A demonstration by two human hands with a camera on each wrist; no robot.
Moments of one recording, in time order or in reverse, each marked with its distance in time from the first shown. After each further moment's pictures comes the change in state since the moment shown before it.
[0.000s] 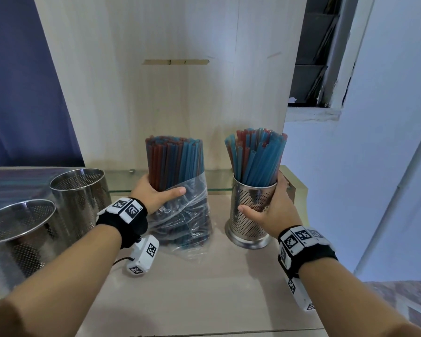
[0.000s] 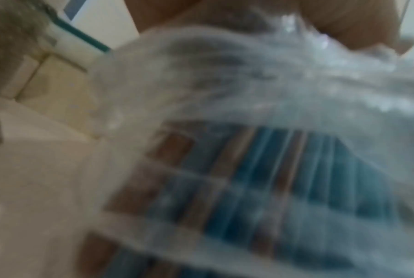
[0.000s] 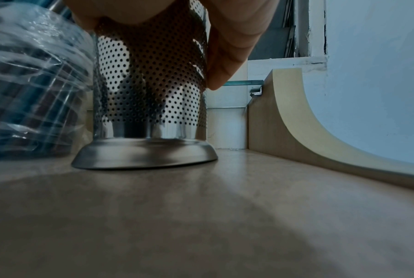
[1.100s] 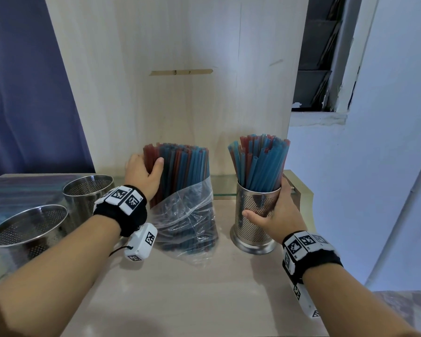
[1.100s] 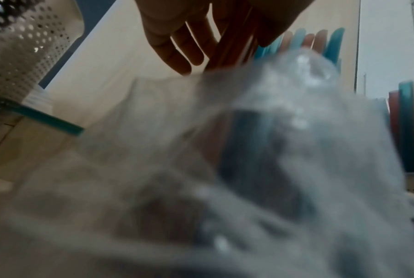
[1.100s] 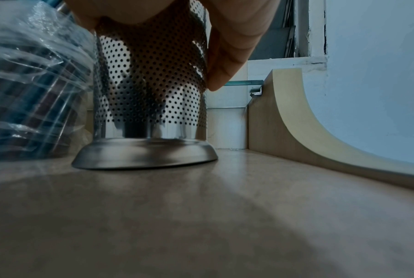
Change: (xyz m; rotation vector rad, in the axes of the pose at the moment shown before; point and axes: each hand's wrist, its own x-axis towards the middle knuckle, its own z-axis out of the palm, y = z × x) left_hand 0.019 0.032 -0.027 0.312 0.346 0.135; right_hand 0.002 0.003 0.000 0.020 -0.007 -0.019
